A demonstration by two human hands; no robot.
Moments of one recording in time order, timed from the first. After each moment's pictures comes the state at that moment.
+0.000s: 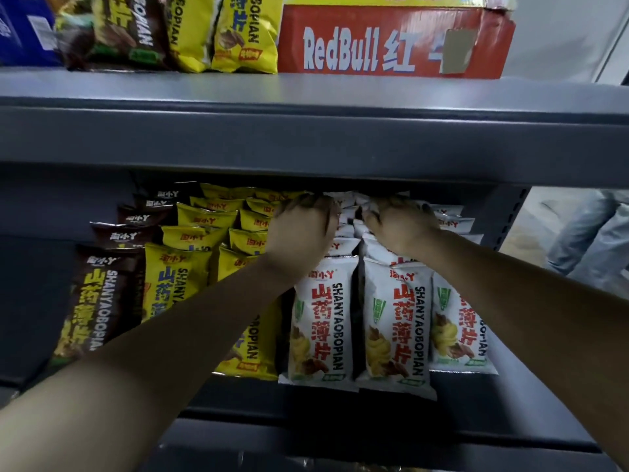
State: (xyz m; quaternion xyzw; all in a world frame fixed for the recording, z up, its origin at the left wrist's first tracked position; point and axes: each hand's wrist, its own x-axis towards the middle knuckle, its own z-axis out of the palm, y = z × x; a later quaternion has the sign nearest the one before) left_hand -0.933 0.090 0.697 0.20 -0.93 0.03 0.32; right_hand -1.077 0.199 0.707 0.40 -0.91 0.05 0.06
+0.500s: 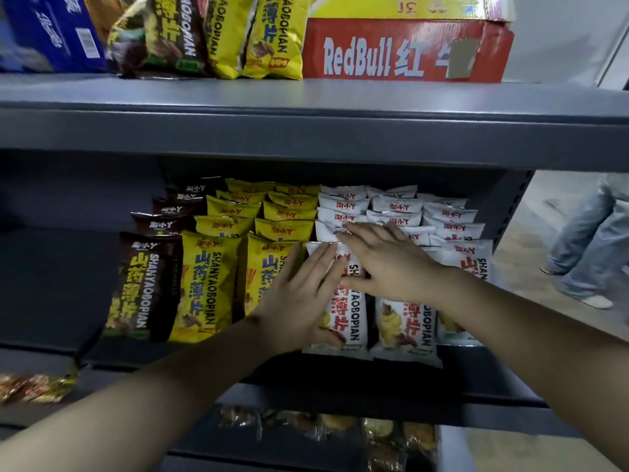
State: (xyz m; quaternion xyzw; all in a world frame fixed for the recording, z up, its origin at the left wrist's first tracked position) left_hand -0.833 0.106 0.629 0.03 -0.96 0.22 0.19; right_hand -0.980 0.234 0.693 0.60 -0.80 -0.03 0.08
